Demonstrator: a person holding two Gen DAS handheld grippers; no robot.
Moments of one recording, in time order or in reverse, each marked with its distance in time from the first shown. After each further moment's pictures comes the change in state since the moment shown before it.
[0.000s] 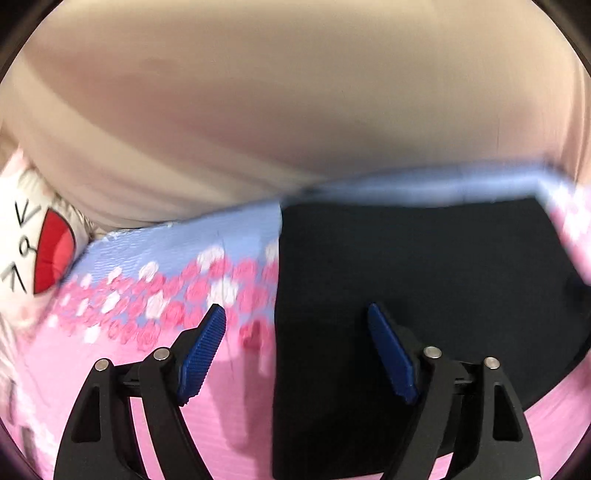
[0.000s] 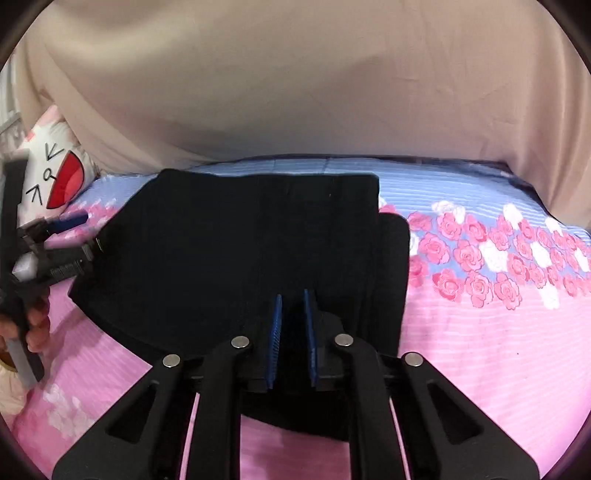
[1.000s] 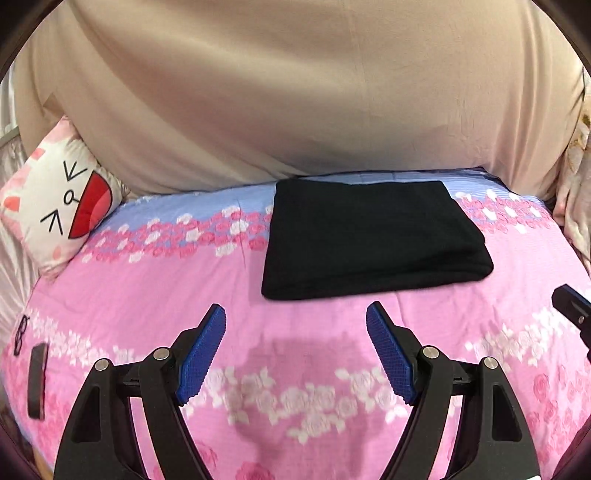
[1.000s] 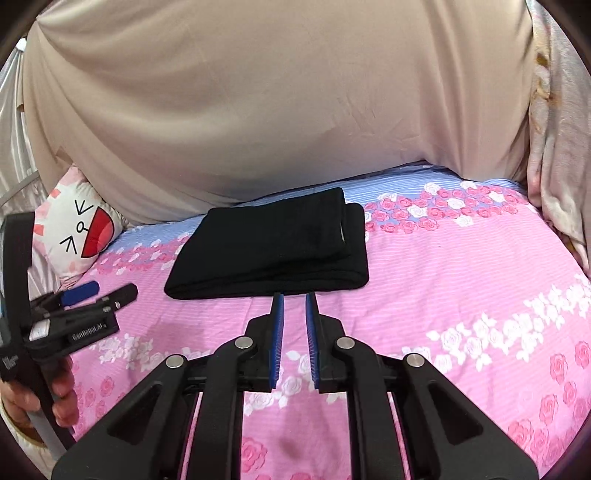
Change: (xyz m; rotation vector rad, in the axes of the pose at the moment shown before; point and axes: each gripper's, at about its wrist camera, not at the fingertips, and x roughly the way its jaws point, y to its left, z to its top) left arm -0.189 -0.007 -0.059 -0.132 0.008 -0.071; right arm -0.172 0.064 -0.072 0.175 -0.162 -0.050
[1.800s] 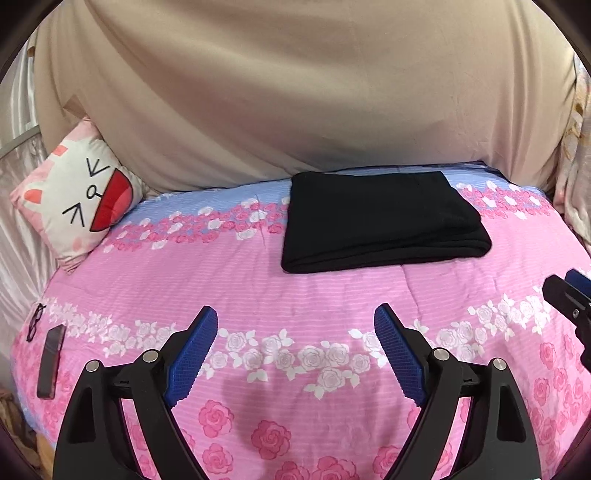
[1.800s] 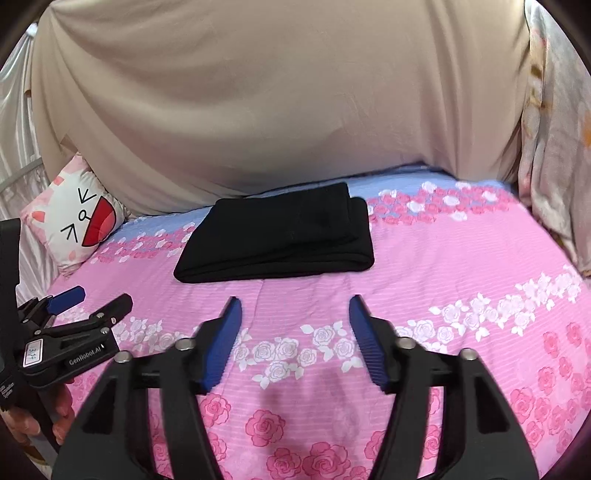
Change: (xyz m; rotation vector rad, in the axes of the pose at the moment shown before) left arm -0.034 0.002 -0.038 0.013 -0.036 0.037; right arm -0.022 0.034 -0.027 -0.042 -0.020 -0.048
